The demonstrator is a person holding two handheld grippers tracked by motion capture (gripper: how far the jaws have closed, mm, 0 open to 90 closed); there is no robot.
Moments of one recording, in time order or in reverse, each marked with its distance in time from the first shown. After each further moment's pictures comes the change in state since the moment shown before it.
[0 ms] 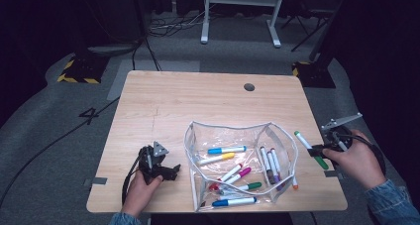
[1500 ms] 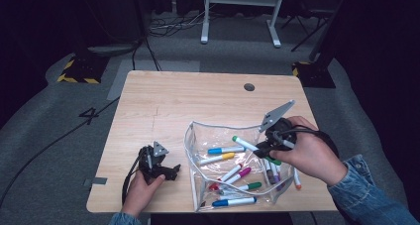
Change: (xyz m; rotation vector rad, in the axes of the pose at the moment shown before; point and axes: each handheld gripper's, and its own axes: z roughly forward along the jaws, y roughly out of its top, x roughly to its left) left arm 0.000 0.000 0.000 -0.001 0.006 -0.003; right arm 0.159 0.101 -0.012 0.040 0.183 -0.484
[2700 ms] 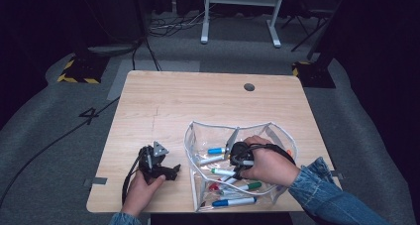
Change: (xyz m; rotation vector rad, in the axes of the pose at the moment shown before) left arm 0.000 0.000 0.000 -0.001 -0.002 -0.007; right arm 0.018 0.015 0.107 0.273 0.144 -0.212
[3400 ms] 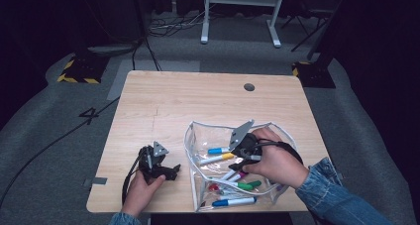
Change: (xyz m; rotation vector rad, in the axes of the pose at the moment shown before) left arm 0.000 0.000 0.000 0.003 0.000 -0.004; right arm 0.002 -0.007 -0.038 -0.261 -0.163 0.009
